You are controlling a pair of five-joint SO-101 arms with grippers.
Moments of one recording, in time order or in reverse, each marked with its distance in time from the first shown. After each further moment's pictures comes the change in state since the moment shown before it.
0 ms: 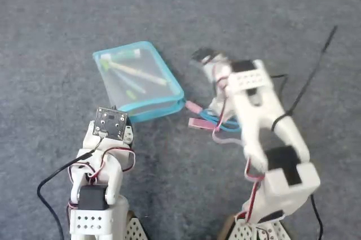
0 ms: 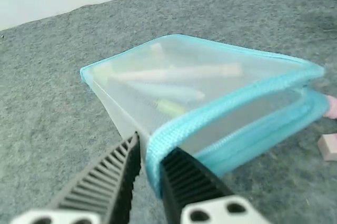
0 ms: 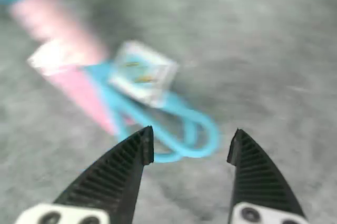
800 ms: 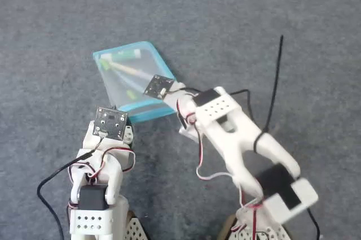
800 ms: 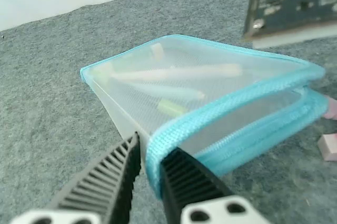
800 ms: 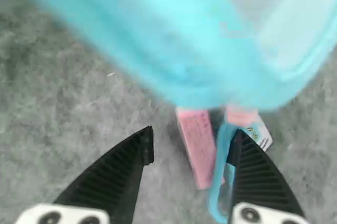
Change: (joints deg) left arm 0.0 0.0 0.0 0.0 0.0; right arm -15.0 -4.3 11.1 -12.6 1.2
